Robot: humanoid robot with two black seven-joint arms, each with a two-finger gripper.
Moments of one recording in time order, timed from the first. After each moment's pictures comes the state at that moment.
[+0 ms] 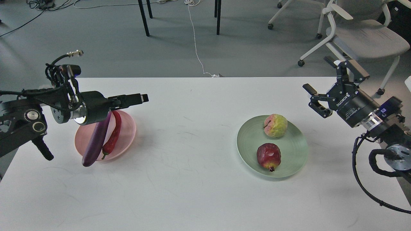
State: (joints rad) left arm -0.77 0.81 -0.55 -1.45 0.88 -0.33 -0.07; right arm 0.53 -0.72 0.60 1.14 -0.21 0.45 0.49
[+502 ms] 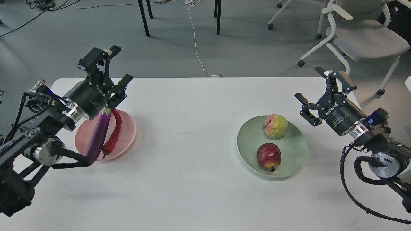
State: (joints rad) left arm -0.29 0.51 -1.07 -1.39 0.55 -0.16 -0.20; right arm 0.49 -0.65 0.58 1.14 -0.18 0.38 0.49
